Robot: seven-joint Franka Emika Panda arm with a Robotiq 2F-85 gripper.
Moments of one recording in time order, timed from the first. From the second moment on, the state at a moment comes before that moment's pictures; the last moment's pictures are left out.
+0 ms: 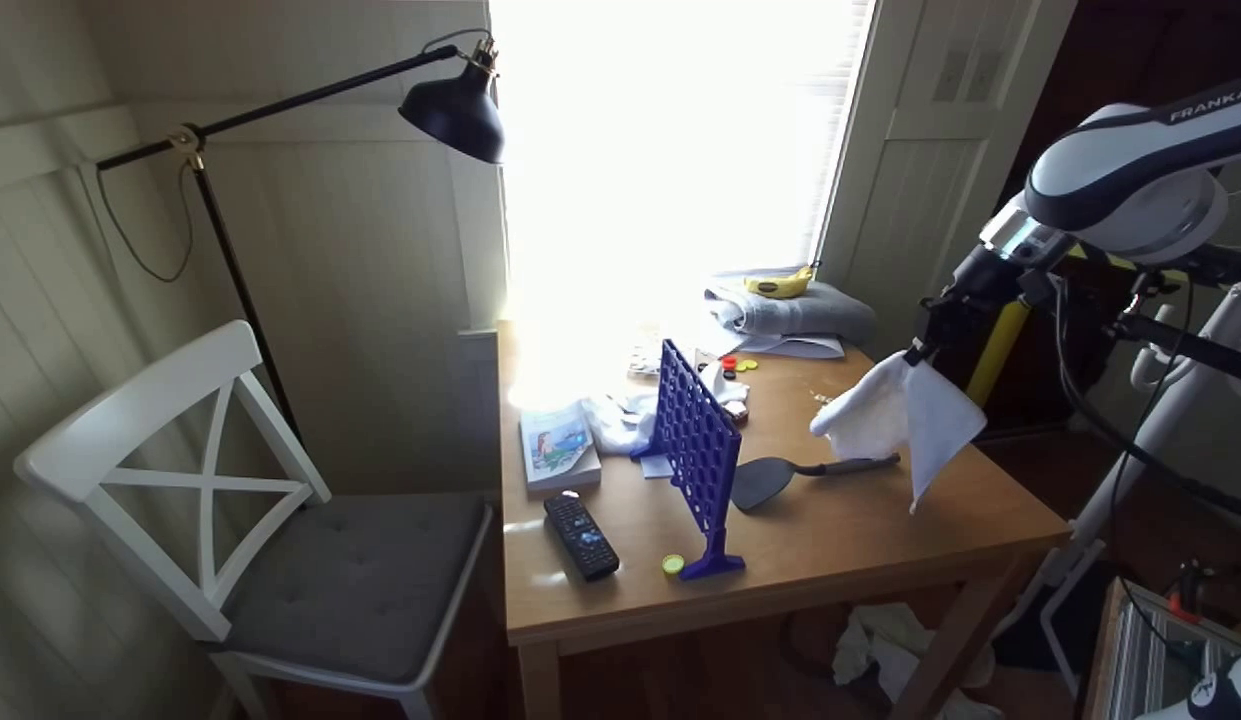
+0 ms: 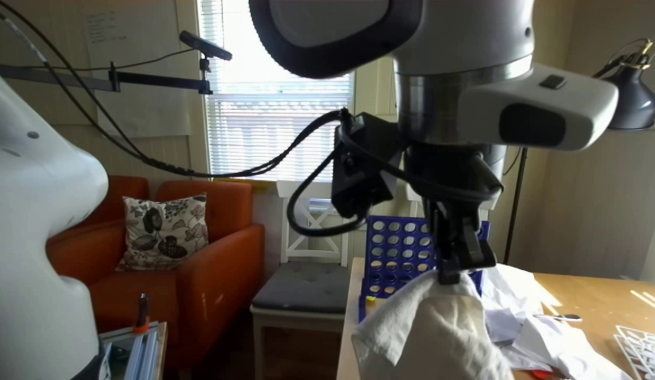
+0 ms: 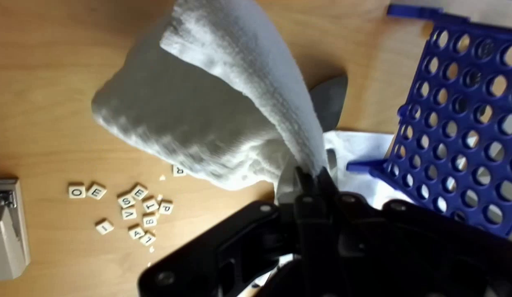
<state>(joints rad) -0.22 -0.39 -0.30 -2.57 0.29 2.36 -0.21</state>
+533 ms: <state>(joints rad) -0.21 -0.36 -0.28 -2.56 0.19 2.57 -0.24</state>
